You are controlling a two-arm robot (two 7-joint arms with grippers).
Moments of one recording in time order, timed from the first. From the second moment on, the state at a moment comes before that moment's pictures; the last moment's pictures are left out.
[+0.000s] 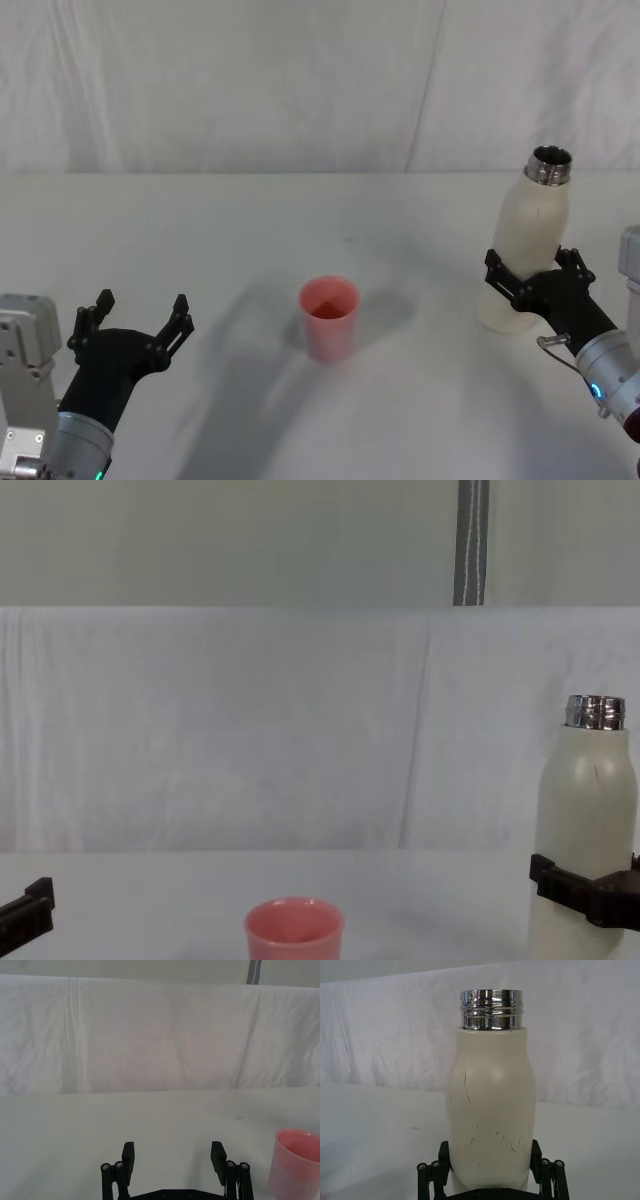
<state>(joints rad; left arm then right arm) 0.27 0.24 0.04 -1.85 -0.25 -0.02 -0.02 0.16 0.17 -0.16 -1.37 0.24 -0.10 0.23</state>
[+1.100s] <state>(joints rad) 0.27 0.24 0.04 -1.85 -0.25 -0.02 -0.02 0.16 0.17 -0.16 -1.37 0.23 -0.10 0.24</state>
